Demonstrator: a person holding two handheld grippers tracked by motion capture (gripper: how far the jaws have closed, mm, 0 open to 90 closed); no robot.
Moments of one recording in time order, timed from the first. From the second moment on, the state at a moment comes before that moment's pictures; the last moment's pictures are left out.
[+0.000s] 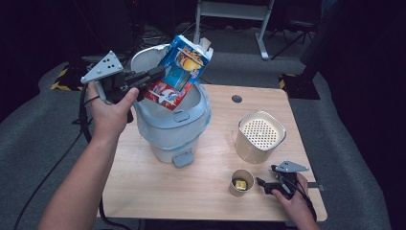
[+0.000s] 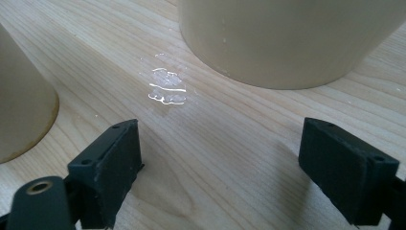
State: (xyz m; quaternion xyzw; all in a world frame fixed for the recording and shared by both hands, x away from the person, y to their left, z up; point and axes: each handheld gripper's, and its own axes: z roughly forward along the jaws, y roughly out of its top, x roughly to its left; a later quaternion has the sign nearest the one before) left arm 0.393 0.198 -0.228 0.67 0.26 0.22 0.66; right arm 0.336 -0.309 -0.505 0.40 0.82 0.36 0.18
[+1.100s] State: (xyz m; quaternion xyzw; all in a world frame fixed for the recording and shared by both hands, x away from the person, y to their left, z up) left arm 0.427 0.182 -0.256 0.70 0.27 0.23 0.62; right arm 0.336 -0.309 -0.505 0.40 0.82 0.36 0.18
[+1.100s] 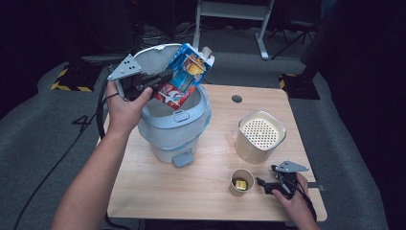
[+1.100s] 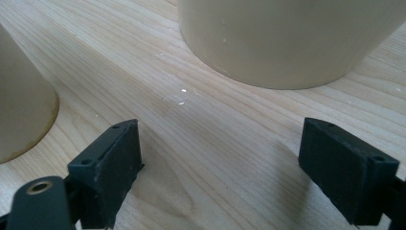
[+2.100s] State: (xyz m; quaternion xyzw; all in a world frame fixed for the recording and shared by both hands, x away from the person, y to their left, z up) left arm 0.402 0.189 -0.254 0.73 0.25 0.17 0.62; right arm 0.336 -0.309 -0.505 0.40 0.82 0.36 0.18
